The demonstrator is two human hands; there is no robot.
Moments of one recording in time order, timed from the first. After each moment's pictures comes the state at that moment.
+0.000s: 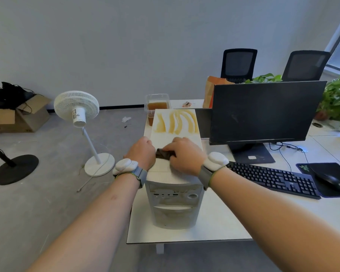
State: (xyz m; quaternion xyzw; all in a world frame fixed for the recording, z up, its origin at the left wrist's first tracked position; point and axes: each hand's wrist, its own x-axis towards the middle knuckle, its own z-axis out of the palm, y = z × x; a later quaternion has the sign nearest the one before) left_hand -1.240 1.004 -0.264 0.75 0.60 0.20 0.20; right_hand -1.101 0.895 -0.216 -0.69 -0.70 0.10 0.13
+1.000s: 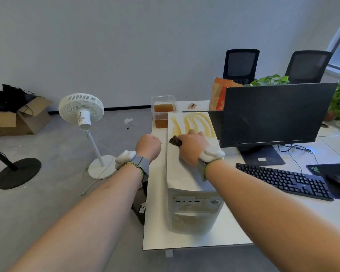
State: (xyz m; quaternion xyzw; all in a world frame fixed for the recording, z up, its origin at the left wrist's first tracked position) left_hand -1.270 1.048 -0.234 0.69 0.58 0.21 0.36; right_hand -1.125 0.968 -0.209 -0.81 -0.59 0.09 0.03
